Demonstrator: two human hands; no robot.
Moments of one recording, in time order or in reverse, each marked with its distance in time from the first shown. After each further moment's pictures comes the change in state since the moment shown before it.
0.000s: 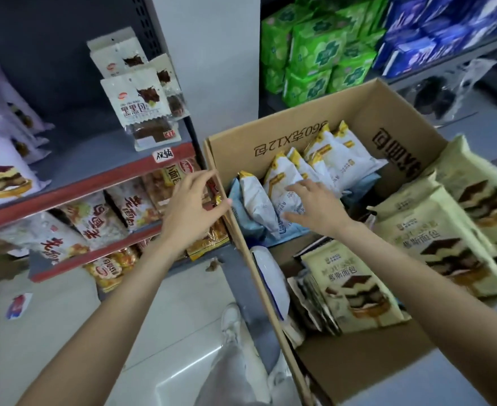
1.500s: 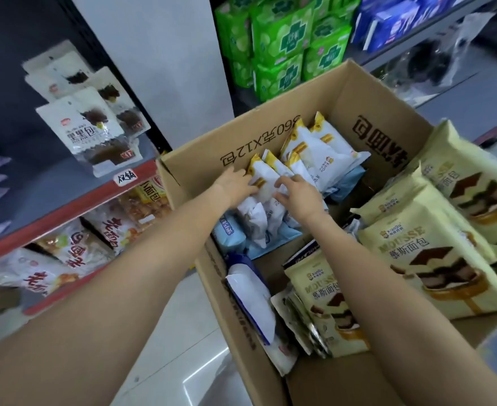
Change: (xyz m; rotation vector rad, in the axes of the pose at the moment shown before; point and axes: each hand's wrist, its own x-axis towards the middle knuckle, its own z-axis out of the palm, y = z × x) left_hand 0.155 0.064 0.124 1.120 -0.632 0.647; right_hand 0.070 0.064 0.046 0.226 0.146 0.232
